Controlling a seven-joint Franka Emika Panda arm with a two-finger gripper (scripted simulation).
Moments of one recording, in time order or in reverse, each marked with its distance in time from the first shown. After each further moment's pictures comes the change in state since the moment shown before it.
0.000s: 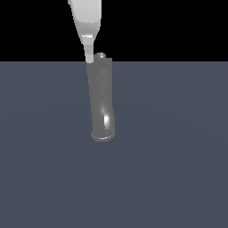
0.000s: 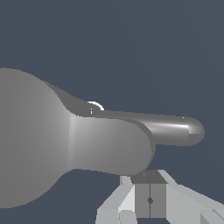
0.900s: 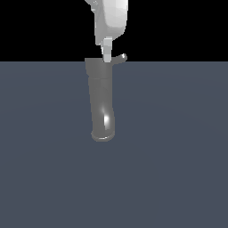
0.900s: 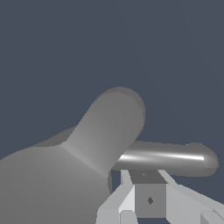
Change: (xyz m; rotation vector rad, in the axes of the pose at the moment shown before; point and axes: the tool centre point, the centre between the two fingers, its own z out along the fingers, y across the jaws) arm 0.044 -0.024 0.000 -0.014 -0.004 -0.015
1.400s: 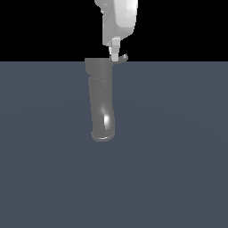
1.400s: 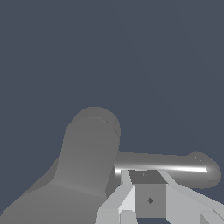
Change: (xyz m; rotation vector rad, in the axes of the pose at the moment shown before) arm 0.021 -0.007 -0.001 -0.012 -0.005 0.023
